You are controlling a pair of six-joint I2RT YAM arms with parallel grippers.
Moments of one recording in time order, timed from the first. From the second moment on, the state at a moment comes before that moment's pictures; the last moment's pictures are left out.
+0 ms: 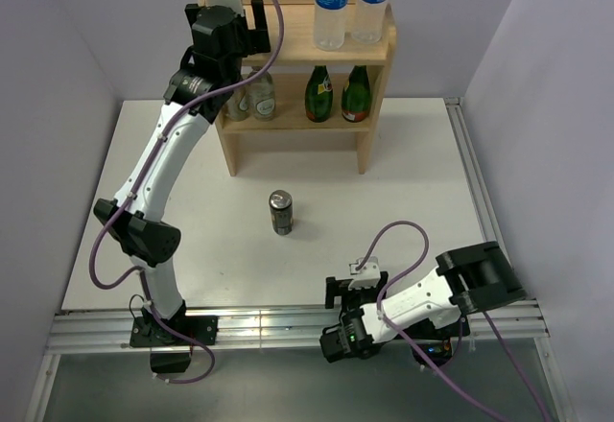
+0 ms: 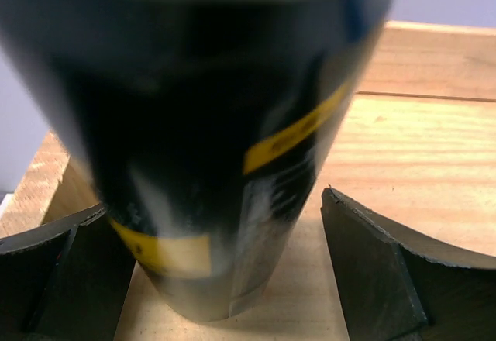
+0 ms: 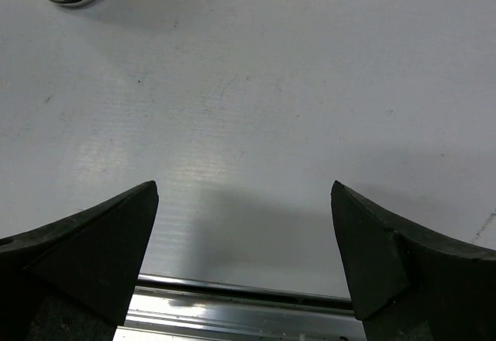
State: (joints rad) left arm -0.48 1.86 2.26 -0.40 -0.49 -0.11; right arm 1.81 1.49 0.61 -1.03 1.15 1.99
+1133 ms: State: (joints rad) left arm -0.97 0.93 1.18 -0.54 -0.73 -0.44; right arm 1.91 1.45 0.64 -1.24 1.14 2.00
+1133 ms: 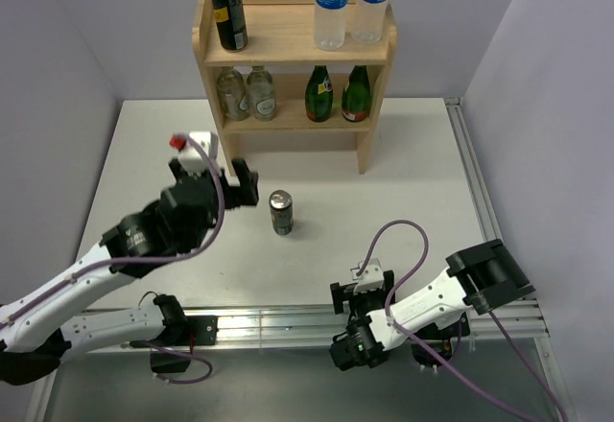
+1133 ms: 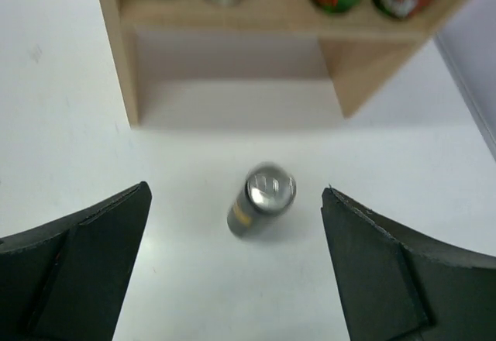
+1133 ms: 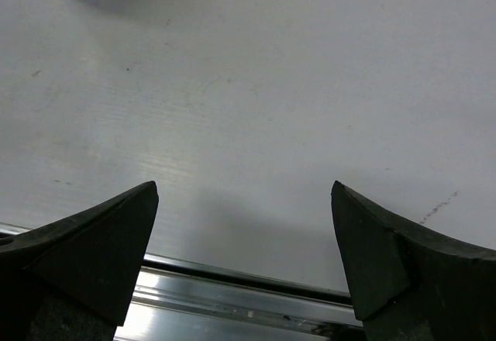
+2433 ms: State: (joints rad) left arm -1.01 1.66 0.56 0.57 -0.75 -0.54; right arm 1.97 1.51 0.57 -1.22 1.10 2.01
